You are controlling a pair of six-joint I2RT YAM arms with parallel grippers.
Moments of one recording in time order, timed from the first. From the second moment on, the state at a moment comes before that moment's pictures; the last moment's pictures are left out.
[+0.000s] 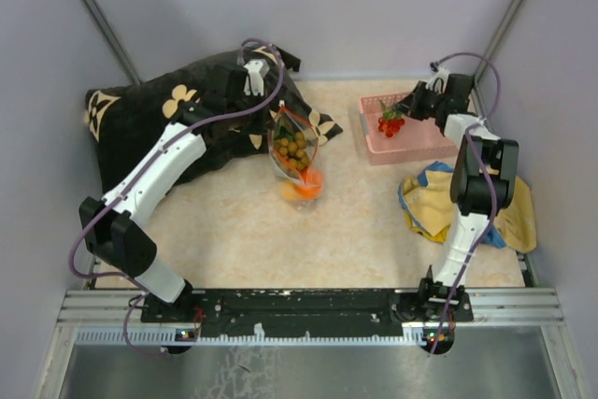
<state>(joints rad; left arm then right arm) -0.50 1.60 1.59 -0.62 0.12 -0.29 -0.15 2.08 1.45 0.09 -0.72 0.30</state>
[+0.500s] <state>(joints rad) -0.50 1.58 1.56 -0.59 0.13 -0.29 0.04 1.58 1.36 -0.13 -0.39 0.31</state>
